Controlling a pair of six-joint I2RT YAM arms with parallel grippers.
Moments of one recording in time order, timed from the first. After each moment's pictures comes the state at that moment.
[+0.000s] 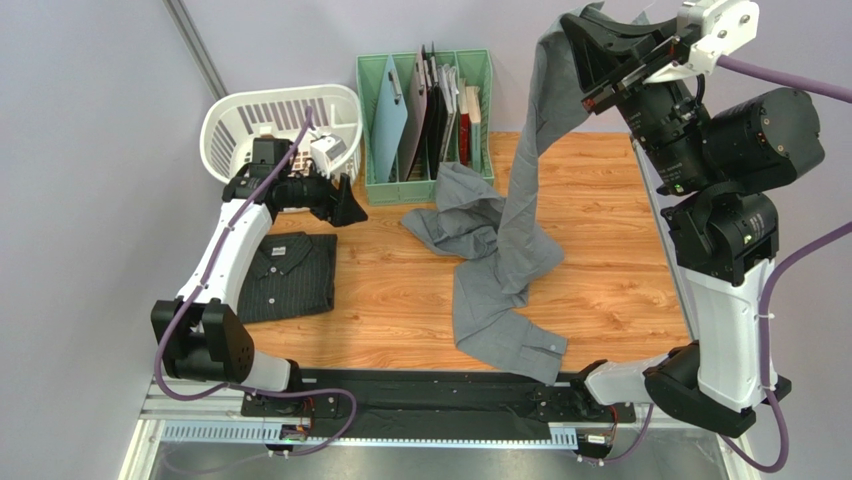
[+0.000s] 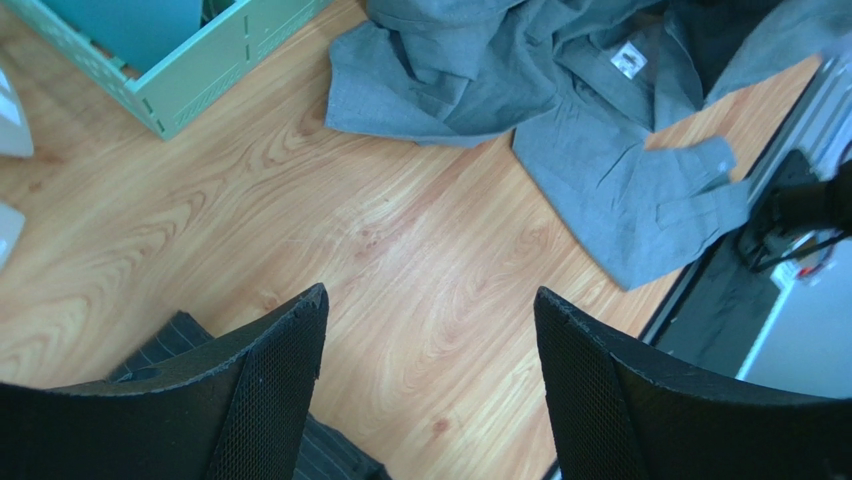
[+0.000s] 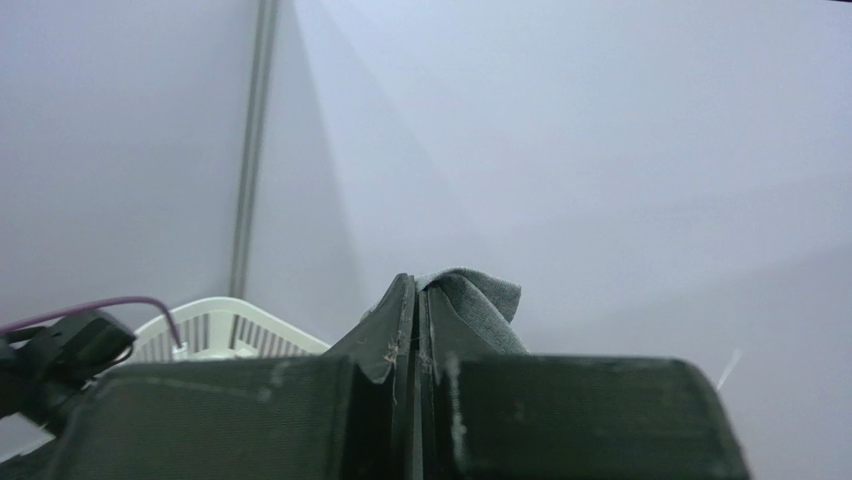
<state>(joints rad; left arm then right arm) -0.05 1.43 1.30 -0.70 0.81 0.22 0.57 1.34 2.27 -0.41 -0.12 -0.20</state>
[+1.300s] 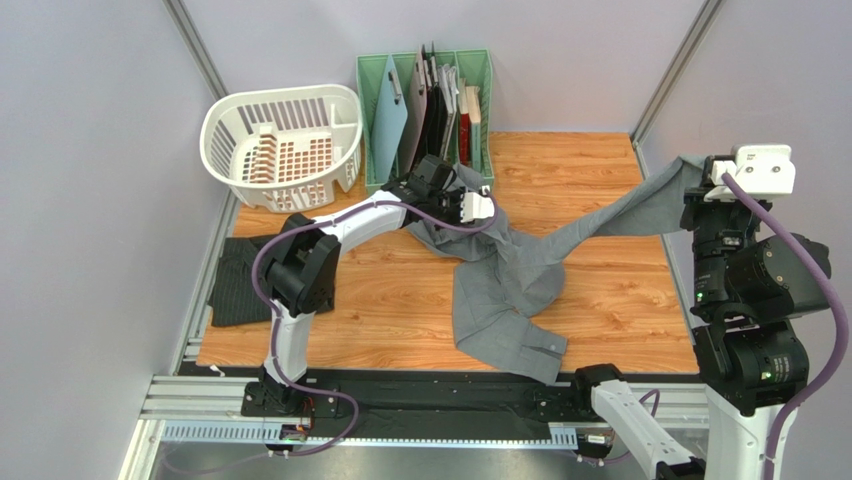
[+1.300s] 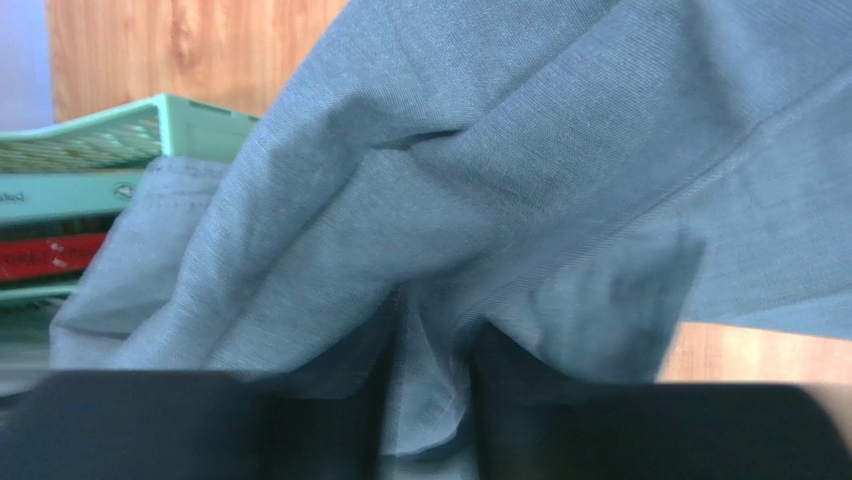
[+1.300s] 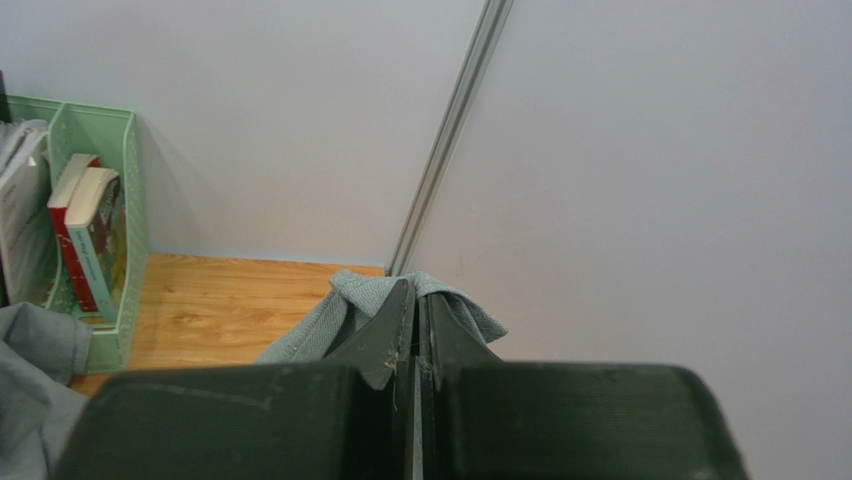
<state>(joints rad) -0.67 2.02 1.56 -0.31 0.44 0.91 0.15 0.76 1.58 -0.60 0.35 -0.37</state>
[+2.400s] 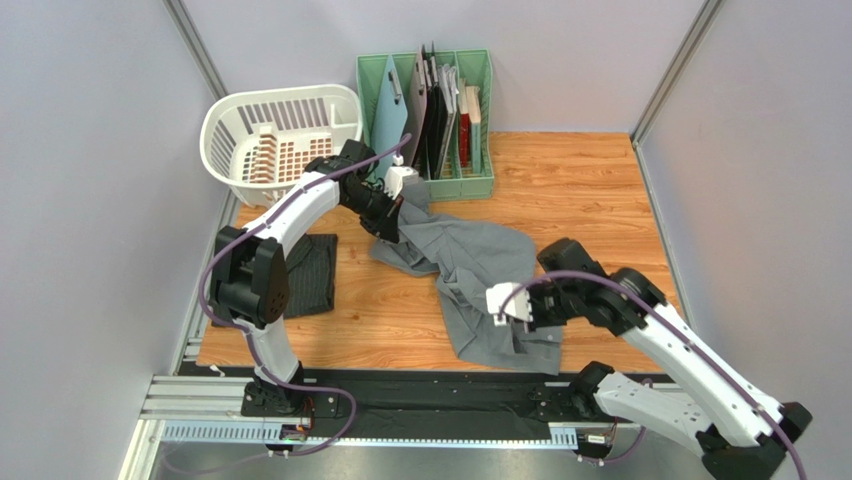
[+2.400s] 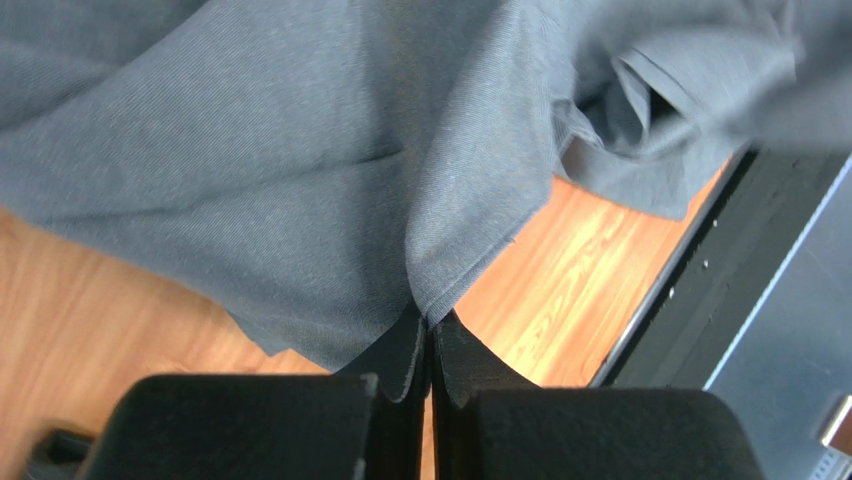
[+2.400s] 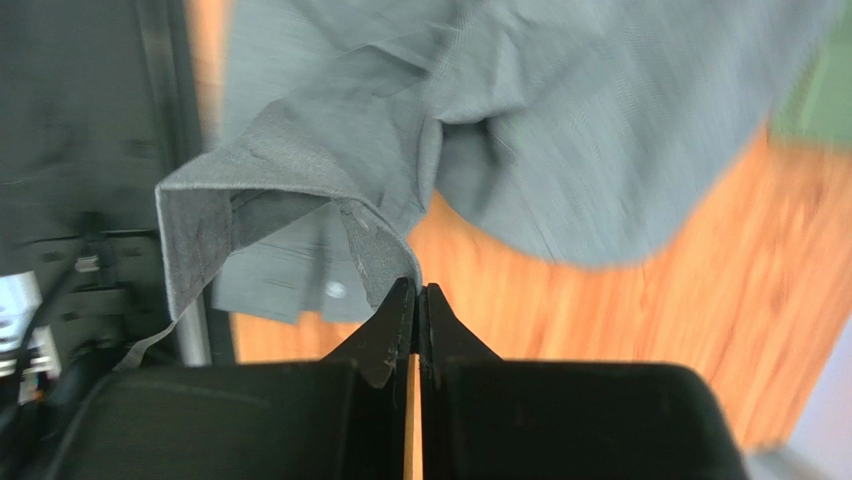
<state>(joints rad) -0.36 1.81 1.51 -0.90 0.63 0.37 0.74 0.86 0.98 -1.16 -0.24 -0.97</state>
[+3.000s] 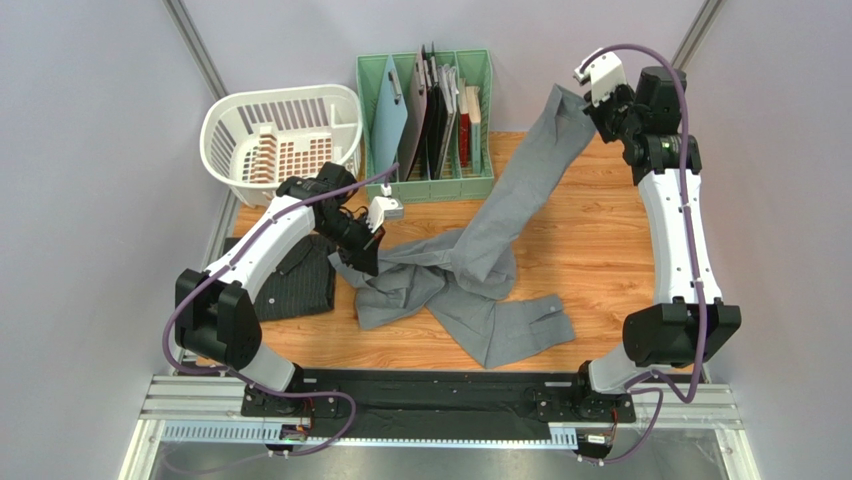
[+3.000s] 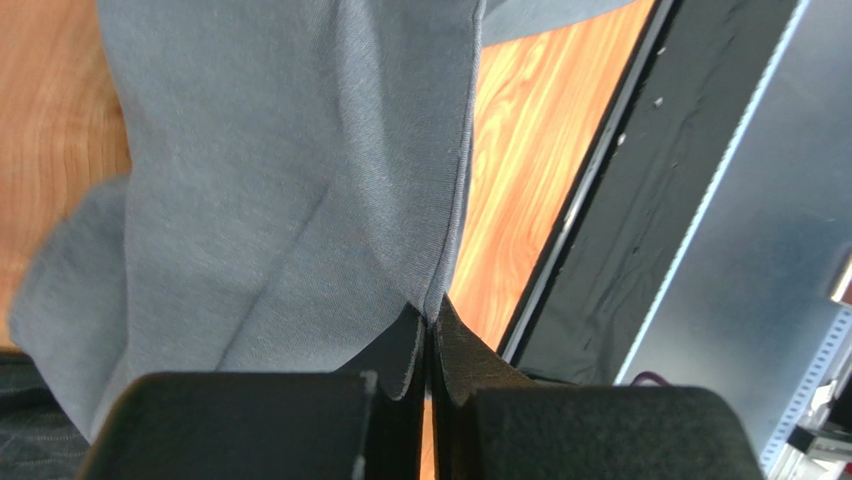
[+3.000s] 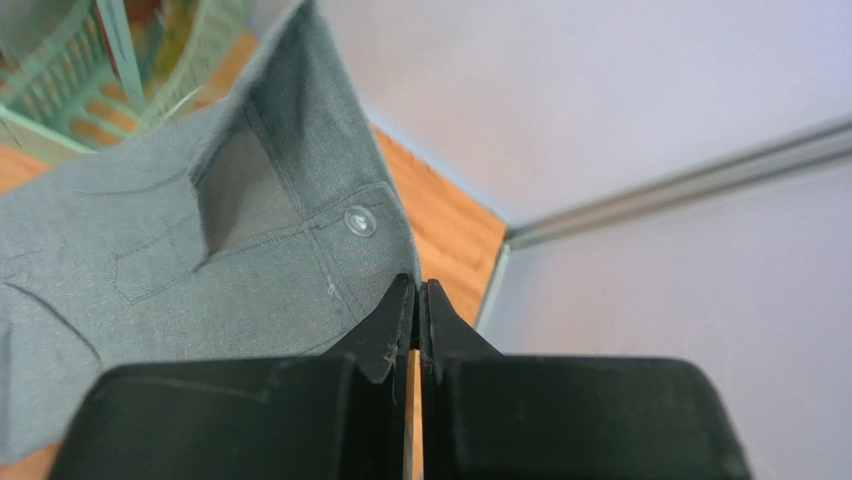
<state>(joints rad) -0.35 1.53 1.28 -1.13 0.67 0.62 -0.03 1.52 1.76 -0.63 -0.17 -0.70</state>
